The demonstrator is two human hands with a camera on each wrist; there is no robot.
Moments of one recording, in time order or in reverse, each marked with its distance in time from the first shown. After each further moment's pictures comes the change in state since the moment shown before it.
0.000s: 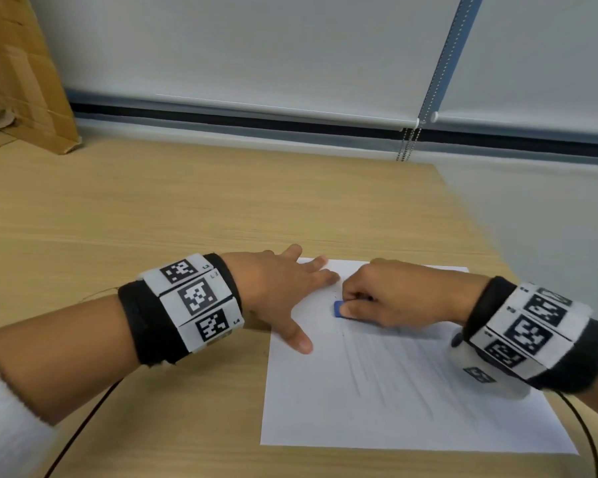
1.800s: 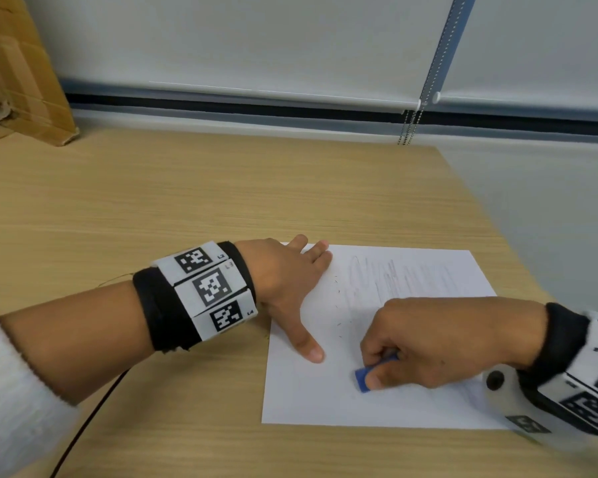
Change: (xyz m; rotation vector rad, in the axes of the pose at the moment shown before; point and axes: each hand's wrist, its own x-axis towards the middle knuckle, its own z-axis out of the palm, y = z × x) left_hand -0.003 0.017 -0.005 0.040 -0.126 -0.118; right_hand -0.048 -0.030 0.011 0.137 -0.232 -0.071
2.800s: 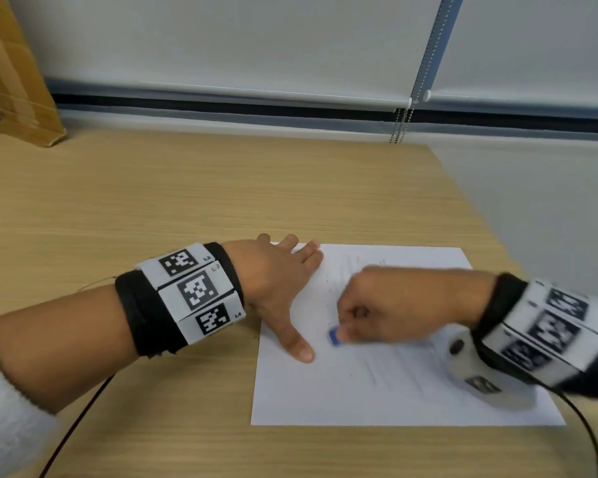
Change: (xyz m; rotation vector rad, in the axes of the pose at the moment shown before) left_hand 0.000 -0.002 0.001 0.016 0.020 0.015; right_hand 0.024 0.010 -0.014 -0.057 0.141 -0.022
